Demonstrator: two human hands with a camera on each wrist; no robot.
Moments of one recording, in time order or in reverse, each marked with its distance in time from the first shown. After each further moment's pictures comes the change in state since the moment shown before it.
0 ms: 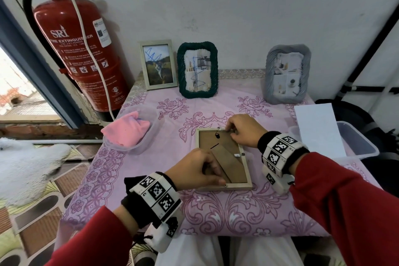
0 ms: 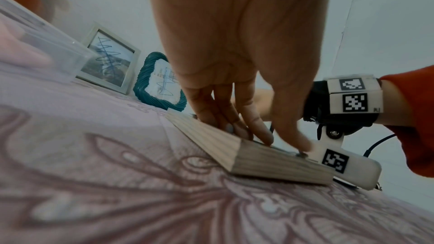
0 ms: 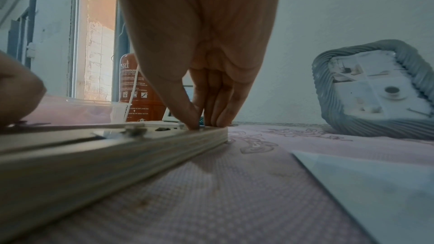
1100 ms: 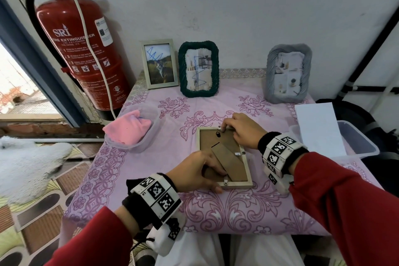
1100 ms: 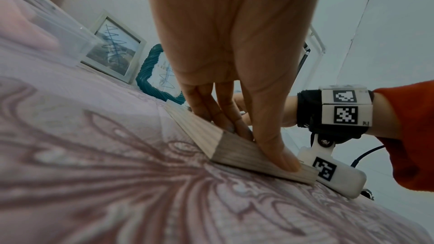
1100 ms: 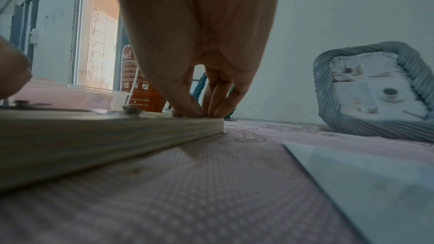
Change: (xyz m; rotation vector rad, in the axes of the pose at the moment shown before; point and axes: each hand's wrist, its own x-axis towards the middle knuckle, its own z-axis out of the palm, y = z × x) left_hand -0.006 -0.001 0.003 -0.095 -0.016 0.099; right_hand -0.003 -0.002 0.005 -0.003 -0.024 -0.030
